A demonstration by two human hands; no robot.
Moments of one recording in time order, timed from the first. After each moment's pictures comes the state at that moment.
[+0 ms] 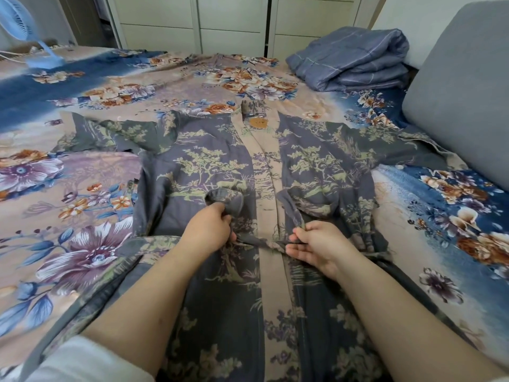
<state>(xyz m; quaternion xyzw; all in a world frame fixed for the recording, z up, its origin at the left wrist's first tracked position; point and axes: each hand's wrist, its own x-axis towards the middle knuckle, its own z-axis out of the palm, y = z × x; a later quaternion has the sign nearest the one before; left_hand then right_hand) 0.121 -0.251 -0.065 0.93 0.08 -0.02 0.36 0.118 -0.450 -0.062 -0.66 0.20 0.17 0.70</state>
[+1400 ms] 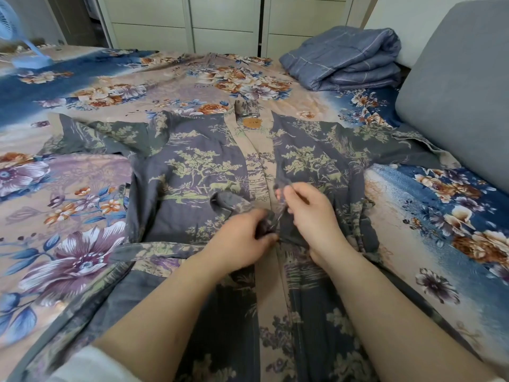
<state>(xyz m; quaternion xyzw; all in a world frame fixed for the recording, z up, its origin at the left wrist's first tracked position) 0.114 -0.297 -0.062 0.94 -0.14 0.02 0.33 0.127 -0.436 -0.032 -0.82 0.00 -0.05 0.58</state>
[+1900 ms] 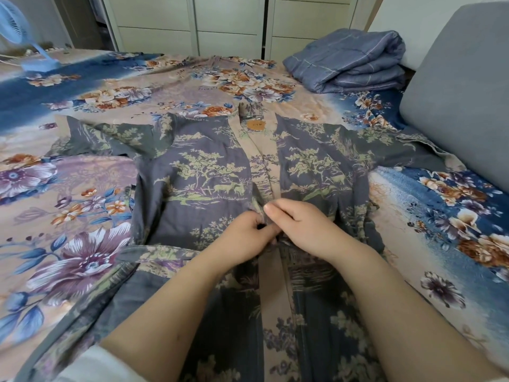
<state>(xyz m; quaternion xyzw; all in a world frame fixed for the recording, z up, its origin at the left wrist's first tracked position) 0.112 -0.299 -0.051 0.84 -0.08 -0.08 0.53 0.127 -0.442 -0.026 -0.90 -0.21 0.06 0.37</state>
